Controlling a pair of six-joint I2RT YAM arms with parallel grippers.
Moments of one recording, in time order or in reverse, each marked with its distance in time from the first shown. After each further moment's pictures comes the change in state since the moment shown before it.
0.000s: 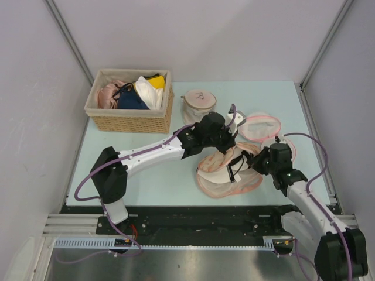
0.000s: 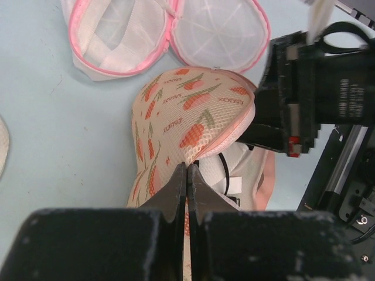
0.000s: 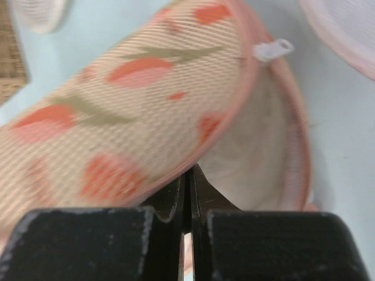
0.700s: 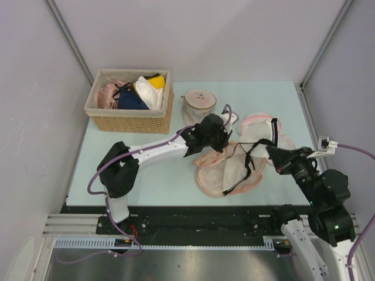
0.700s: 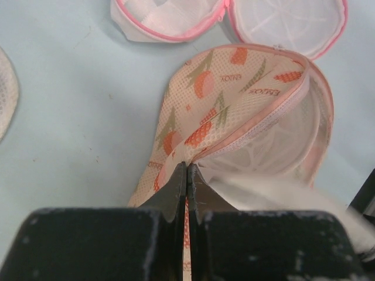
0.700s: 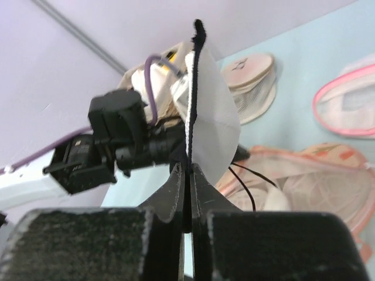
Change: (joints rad) left arm 0.051 0.087 -0.035 0.031 -0.082 -0.086; right arm 0.039 -0.612 0.422 -0.319 -0.049 -0.098
